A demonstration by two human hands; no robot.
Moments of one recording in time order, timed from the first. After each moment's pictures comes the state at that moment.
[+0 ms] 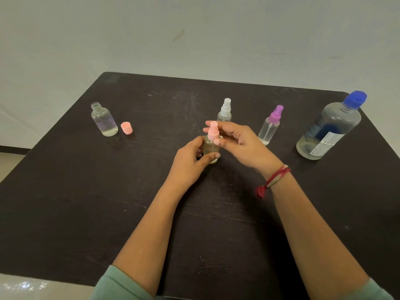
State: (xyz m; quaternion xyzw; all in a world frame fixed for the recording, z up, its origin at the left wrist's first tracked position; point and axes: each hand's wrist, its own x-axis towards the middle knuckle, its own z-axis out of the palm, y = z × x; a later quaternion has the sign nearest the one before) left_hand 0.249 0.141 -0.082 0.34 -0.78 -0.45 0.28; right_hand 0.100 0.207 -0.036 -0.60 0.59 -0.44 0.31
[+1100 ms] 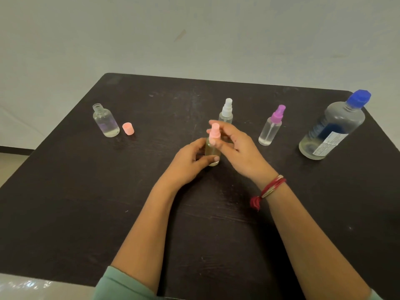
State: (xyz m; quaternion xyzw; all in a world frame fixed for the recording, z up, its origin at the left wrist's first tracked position) left_hand 0.257 0.129 -0.076 0.29 -0.80 -0.48 0.21; right_hand 0.119 0.209 -0.043 -0.57 0.63 -0.46 0.27
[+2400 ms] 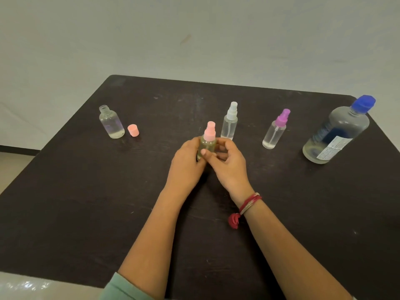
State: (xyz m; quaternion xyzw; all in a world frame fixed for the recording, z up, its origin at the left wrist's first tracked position) left_hand 0.260 0.138 -0.077 0.38 -0.80 -0.35 0.30; right_hand 0.162 0.200 -0.080 -0.38 0.67 -0.58 0.27
